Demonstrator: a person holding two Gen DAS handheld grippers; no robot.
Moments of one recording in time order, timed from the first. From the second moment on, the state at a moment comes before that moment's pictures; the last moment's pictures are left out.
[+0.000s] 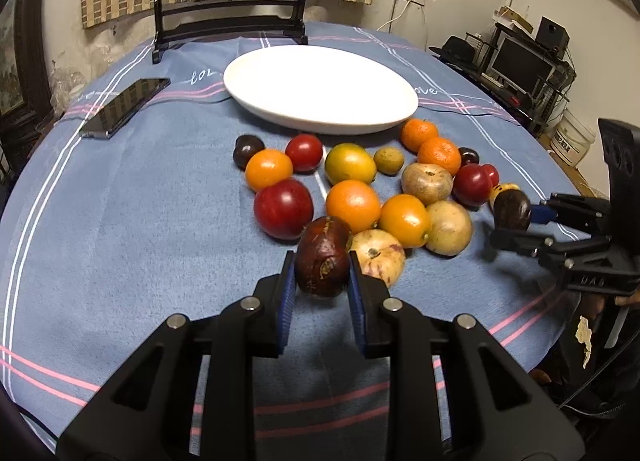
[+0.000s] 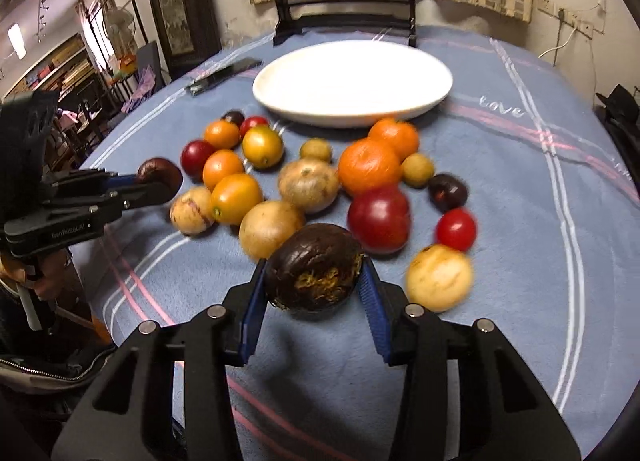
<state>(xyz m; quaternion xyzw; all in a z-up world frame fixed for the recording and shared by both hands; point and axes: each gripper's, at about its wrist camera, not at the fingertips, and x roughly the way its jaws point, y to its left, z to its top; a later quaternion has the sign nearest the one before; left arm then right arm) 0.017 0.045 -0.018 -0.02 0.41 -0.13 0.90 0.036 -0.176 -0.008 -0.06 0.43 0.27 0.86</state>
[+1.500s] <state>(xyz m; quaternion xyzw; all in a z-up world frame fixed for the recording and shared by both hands) 0.170 0.057 -0.003 -0.06 0.39 -0.05 0.92 0.148 -0.169 0.010 -0.05 0.43 0.18 0.88</state>
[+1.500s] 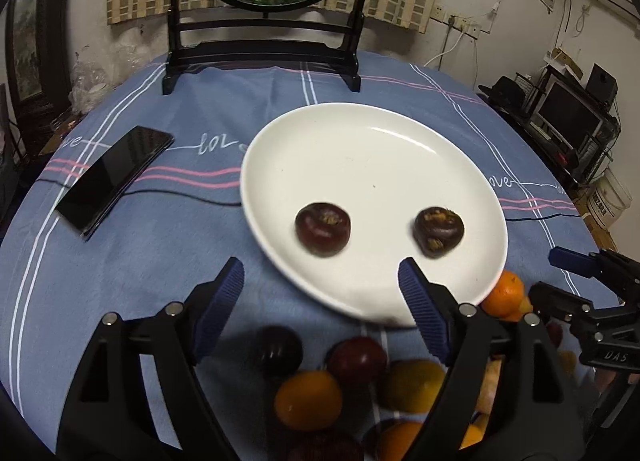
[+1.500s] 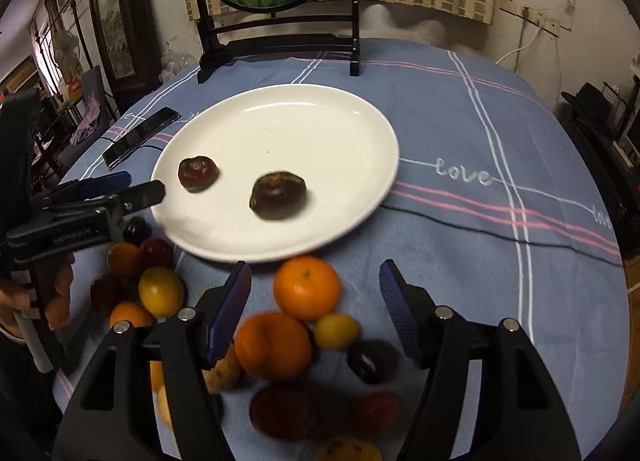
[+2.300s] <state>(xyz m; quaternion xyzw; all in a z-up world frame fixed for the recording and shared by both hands) 0.044 0.041 -0.008 -0.03 0.41 -0.07 0.91 0.044 -0.217 -0.018 -0.02 0.43 0.17 0.89</state>
